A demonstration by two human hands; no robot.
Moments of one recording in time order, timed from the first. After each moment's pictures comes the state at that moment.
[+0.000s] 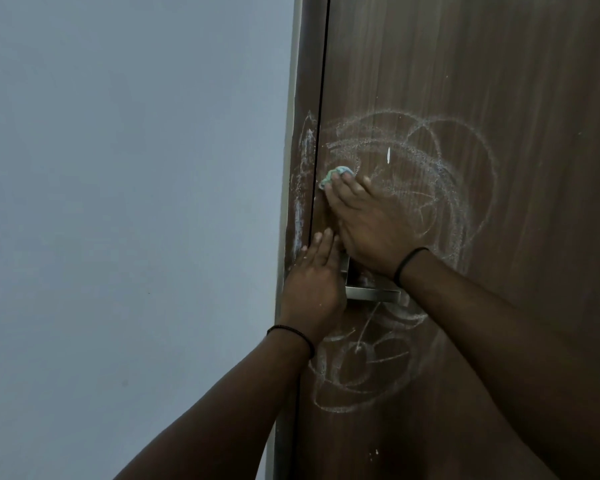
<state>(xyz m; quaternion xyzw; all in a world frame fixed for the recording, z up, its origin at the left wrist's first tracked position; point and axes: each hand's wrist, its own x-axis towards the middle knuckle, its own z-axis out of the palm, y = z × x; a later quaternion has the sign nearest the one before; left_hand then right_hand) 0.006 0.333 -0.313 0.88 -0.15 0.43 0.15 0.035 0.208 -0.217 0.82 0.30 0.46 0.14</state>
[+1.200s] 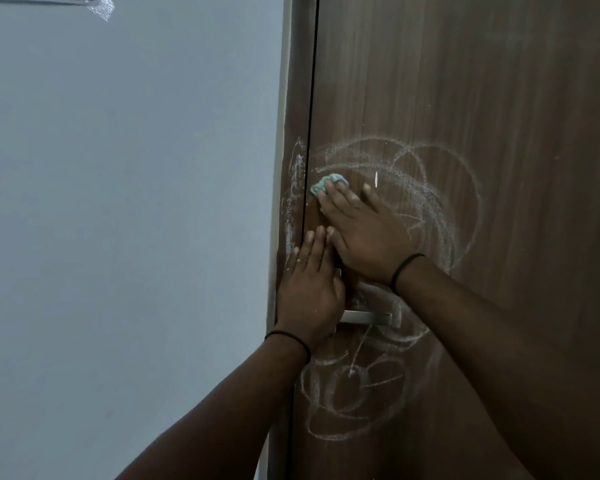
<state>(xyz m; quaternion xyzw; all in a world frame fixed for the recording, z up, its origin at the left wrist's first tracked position) 0.012 0.328 -0.289 0.86 -0.14 0.46 0.15 0.036 0.200 -0.196 0.83 0.27 0.47 0.13</state>
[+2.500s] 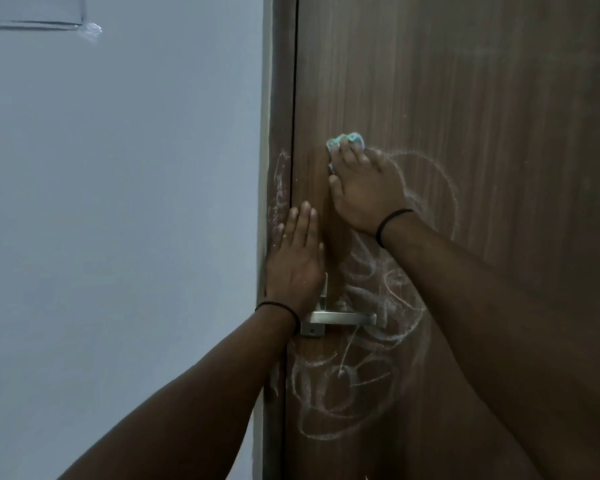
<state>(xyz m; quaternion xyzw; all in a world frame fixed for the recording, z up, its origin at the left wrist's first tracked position) 0.021 0.330 -0.249 0.86 -0.11 0.48 0.10 0.030 0.197 -0.129 0.85 0.17 0.49 0.04</state>
